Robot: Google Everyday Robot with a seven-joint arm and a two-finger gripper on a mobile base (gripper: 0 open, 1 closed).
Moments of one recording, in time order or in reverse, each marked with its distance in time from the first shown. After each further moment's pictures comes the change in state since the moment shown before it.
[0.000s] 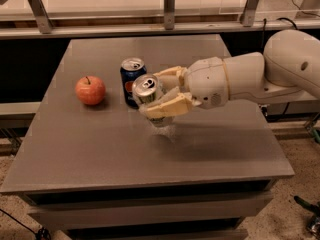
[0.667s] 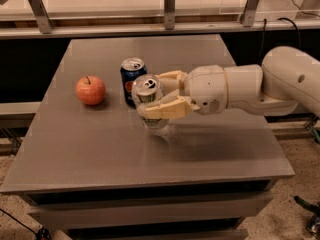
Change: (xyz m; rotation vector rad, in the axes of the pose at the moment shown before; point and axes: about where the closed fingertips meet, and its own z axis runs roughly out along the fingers) arm 0.000 0.003 0.003 0.005 -0.116 0.052
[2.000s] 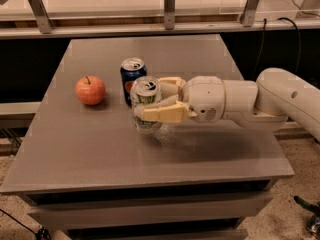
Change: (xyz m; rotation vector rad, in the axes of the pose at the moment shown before) arm 0.000 0.004 0.005 0.006 -0.176 0.063
